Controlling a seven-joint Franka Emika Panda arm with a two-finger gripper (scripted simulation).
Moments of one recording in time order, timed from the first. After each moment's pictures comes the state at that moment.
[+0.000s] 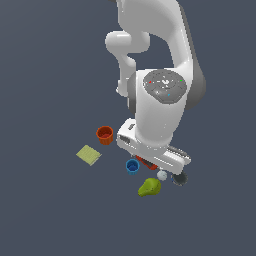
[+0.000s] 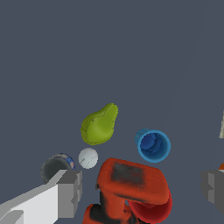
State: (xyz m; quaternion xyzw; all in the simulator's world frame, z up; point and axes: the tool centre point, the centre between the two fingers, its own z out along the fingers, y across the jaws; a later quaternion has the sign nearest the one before) arm 0.120 0.061 0.202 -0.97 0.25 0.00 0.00
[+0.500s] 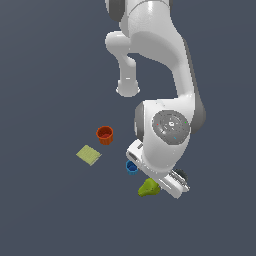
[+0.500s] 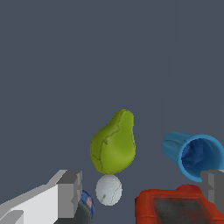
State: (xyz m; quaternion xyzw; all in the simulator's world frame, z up) arm 0.150 0.080 0.136 -0.93 0.36 0.00 0.00
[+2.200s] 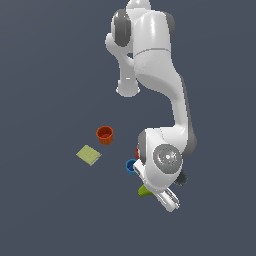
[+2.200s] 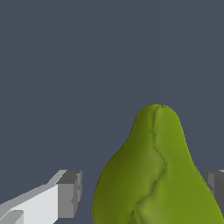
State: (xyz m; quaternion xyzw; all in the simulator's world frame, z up) arm 0.164 0.094 0.034 -0.90 0.44 0.00 0.00
